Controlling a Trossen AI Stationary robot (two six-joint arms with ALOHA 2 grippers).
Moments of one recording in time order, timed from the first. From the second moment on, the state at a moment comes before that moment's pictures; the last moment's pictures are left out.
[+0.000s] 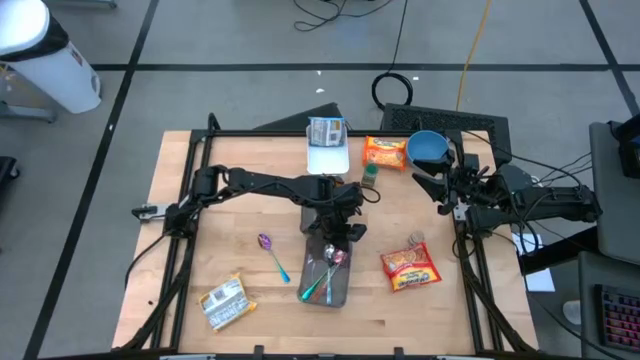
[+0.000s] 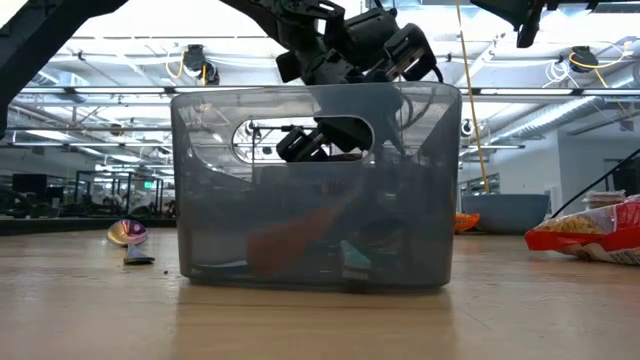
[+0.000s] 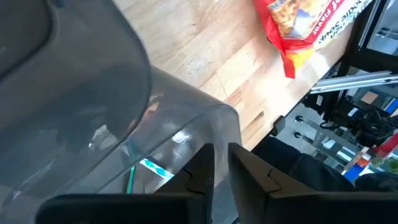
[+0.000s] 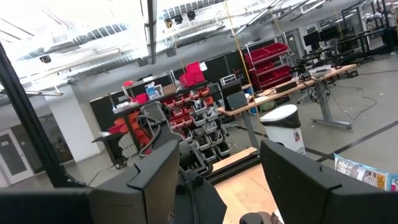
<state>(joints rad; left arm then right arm) 0.06 2.17 1.73 -0.63 0.68 -1.11 0.03 0.41 0.51 0.15 0.32 0.30</state>
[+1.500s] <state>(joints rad) 0.09 1.44 1.73 -1.45 -0.22 -1.11 0.03 0.42 0.51 0.00 0.31 0.39</state>
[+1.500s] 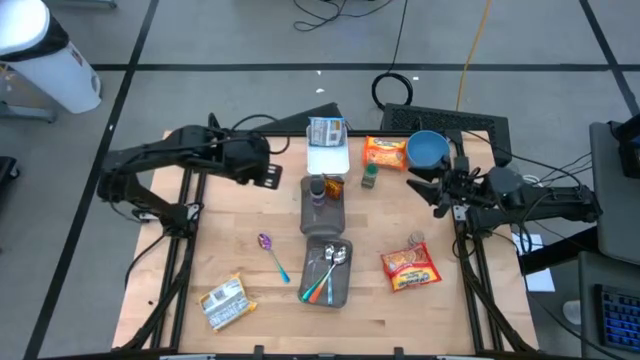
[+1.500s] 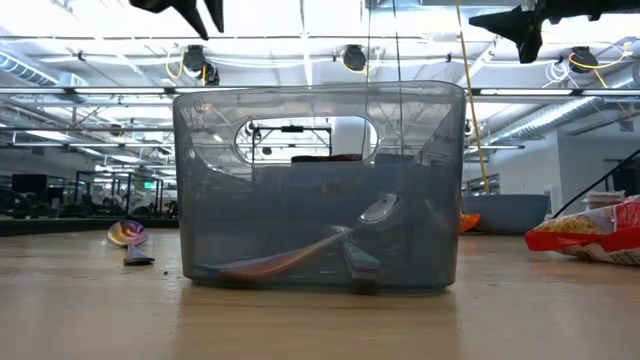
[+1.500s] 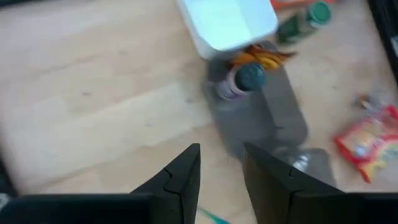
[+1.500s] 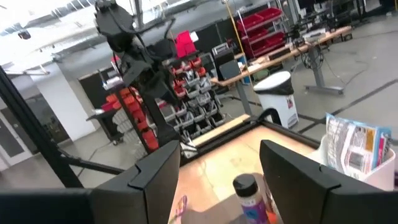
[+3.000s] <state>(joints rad) 0.28 1.23 0.98 -0.69 0.08 -0.51 0.03 0.97 0.51 0.53 0.49 0.59</state>
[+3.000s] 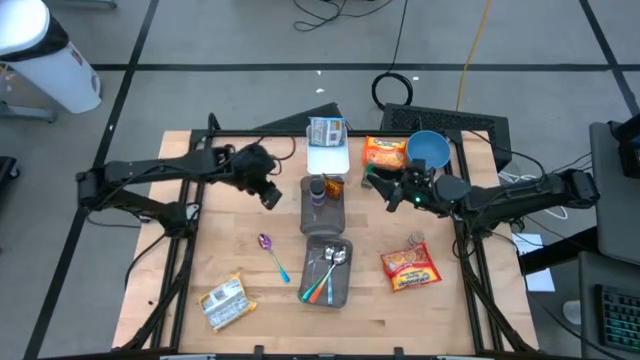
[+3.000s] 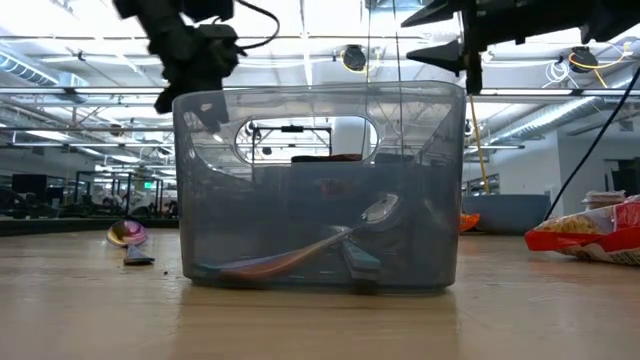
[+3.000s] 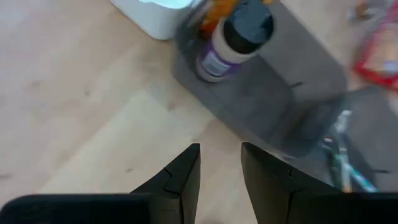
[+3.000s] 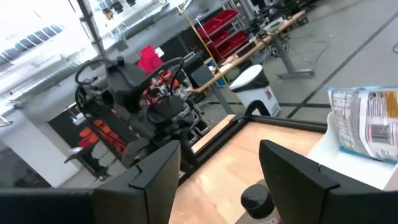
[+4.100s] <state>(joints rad) -0.31 0.97 0.72 -0.72 0.28 -1.02 -0.04 1.10 0.51 0.45 0.13 0.59</state>
